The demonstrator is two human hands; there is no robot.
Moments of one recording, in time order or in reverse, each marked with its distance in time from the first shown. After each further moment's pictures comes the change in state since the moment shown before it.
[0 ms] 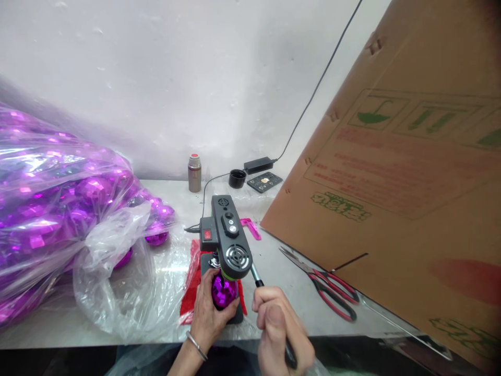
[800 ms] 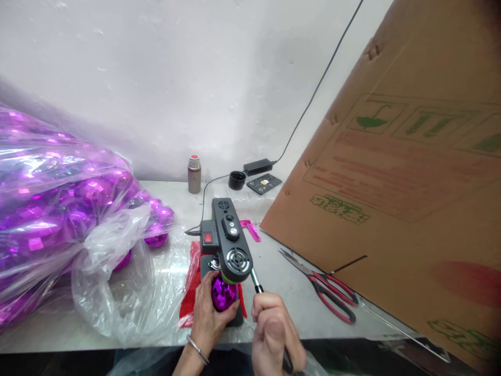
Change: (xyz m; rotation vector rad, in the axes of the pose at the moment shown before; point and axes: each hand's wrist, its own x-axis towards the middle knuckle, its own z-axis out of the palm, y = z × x) left_hand -0.001 -0.003 0.005 0.043 0.059 0.014; right_hand -0.018 0.016 0.007 0.037 0.098 -0.002
